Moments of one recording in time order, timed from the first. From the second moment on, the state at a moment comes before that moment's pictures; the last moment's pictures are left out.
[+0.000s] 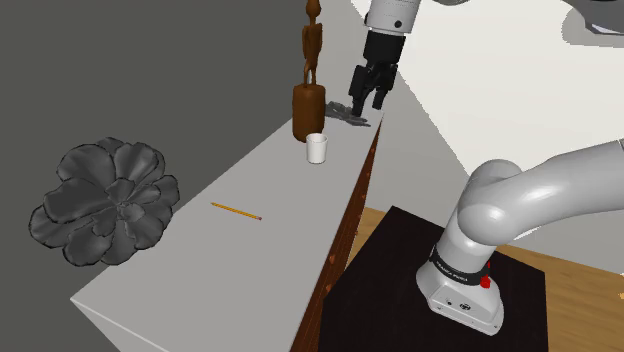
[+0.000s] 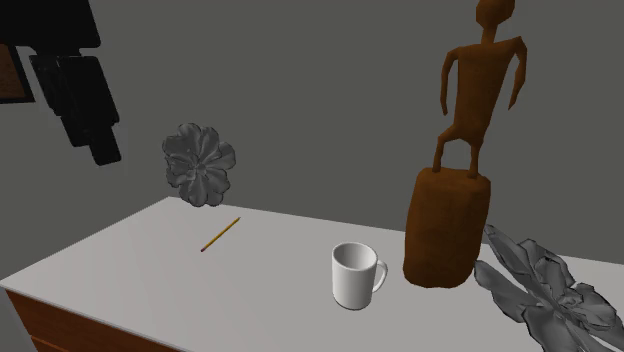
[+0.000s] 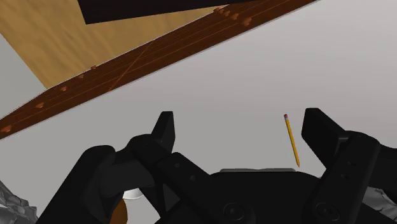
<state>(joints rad) -0.02 -0.83 0.07 -2.32 0.11 1.56 0.11</state>
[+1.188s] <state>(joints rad) -0.09 -0.42 -0.01 -2.37 -0.01 2.06 -0.03</state>
